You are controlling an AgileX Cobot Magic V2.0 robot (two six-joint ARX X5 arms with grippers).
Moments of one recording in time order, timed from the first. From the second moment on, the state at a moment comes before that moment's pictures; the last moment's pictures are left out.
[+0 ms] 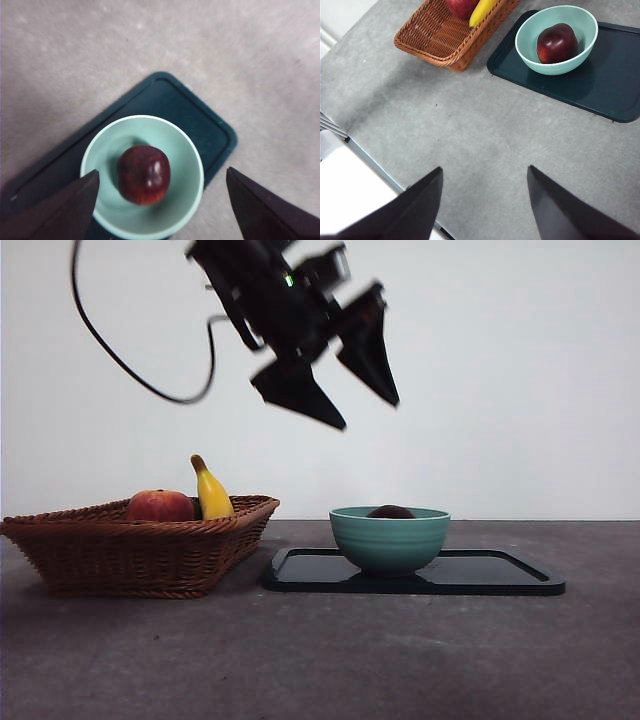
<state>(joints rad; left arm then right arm) -0.60 1.91 1.64 -0.47 0.32 0.06 0.31 0.61 0.81 -0.88 -0.48 0.10</state>
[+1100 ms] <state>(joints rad) -0.66 2.11 1.64 -0.38 0.23 0.20 0.31 0.61 0.81 -0.88 -0.47 0.10</state>
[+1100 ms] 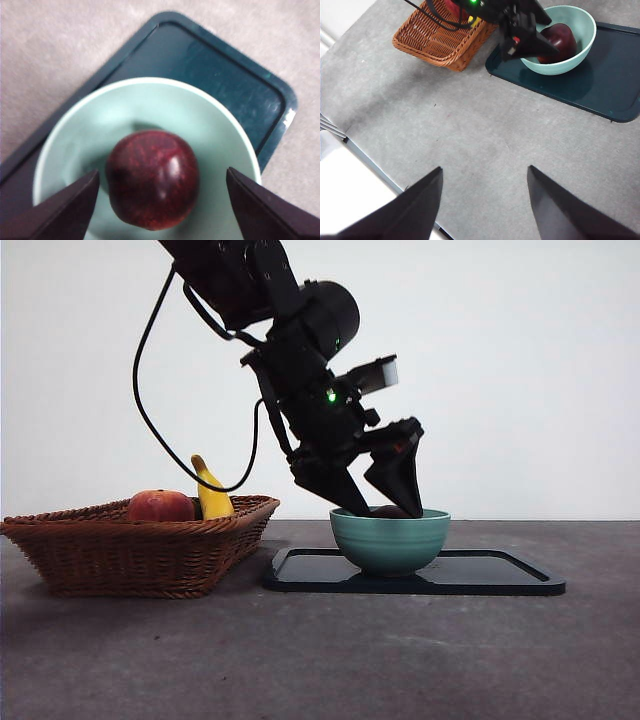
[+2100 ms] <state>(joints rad) -0.67 2.14 1.70 -0.42 0.22 0.21 0.31 0.61 0.81 -0.88 -0.47 0.10</state>
